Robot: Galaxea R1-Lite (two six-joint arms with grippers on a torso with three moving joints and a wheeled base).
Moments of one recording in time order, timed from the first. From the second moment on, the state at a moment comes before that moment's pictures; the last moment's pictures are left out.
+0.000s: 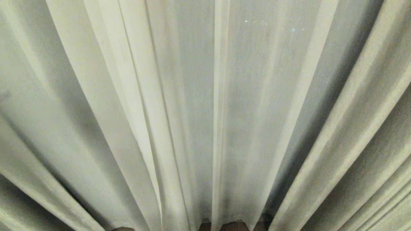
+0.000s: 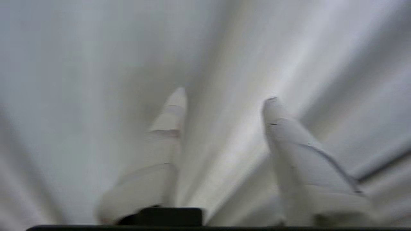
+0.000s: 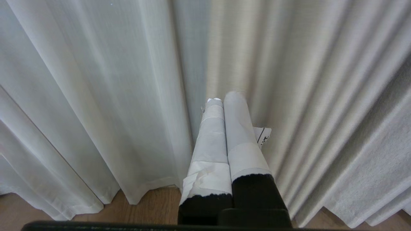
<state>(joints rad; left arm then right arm) 0.49 0.90 -0.76 -0.12 -0.62 -0.30 0.00 0.00 0.00 0.00 -0.01 0.00</state>
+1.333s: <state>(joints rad) 0.04 0.47 -0.20 -0.13 -0.26 -0.15 0.00 0.00 0.00 0.00 -0.01 0.00</state>
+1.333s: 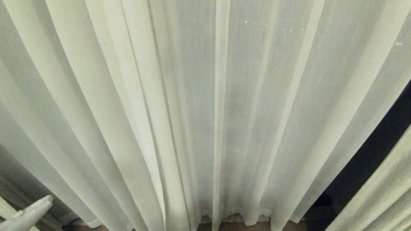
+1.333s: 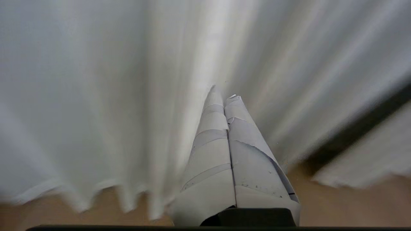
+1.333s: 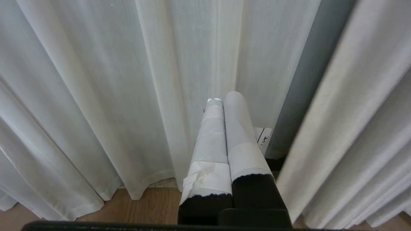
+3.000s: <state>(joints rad) 0.00 0.00 0.00 0.00 0.02 -0.01 0.00 0.00 0.00 0.00 -0.01 0.01</state>
